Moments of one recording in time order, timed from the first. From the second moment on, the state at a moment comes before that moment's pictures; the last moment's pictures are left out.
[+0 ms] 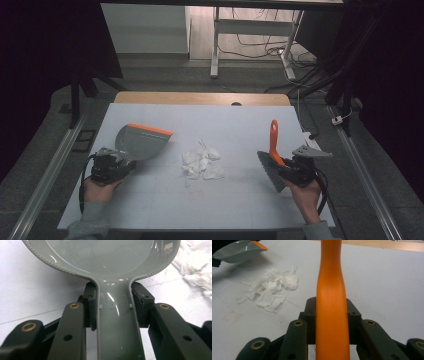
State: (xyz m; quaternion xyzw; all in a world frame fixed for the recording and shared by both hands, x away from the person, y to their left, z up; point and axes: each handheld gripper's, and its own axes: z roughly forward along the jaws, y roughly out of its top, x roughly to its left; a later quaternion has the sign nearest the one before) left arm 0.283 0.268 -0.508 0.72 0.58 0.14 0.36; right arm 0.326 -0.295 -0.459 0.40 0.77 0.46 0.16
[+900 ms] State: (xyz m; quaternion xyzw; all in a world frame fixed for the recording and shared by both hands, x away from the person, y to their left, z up) left arm 0.269 0.261 -0.485 0.78 0.47 0.11 0.40; right arm 0.330 -0.292 -0.450 0.40 0.76 0.48 0.15
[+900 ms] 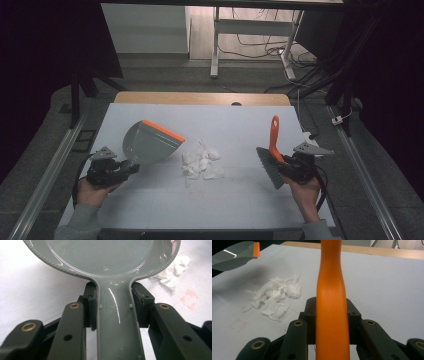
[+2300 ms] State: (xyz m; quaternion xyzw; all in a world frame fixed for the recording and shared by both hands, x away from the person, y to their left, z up) left arm 0.215 0.266 -0.493 0.87 0.34 0.06 0.36; right arm 0.342 -0.253 -0.446 0.37 0.79 0.48 0.15
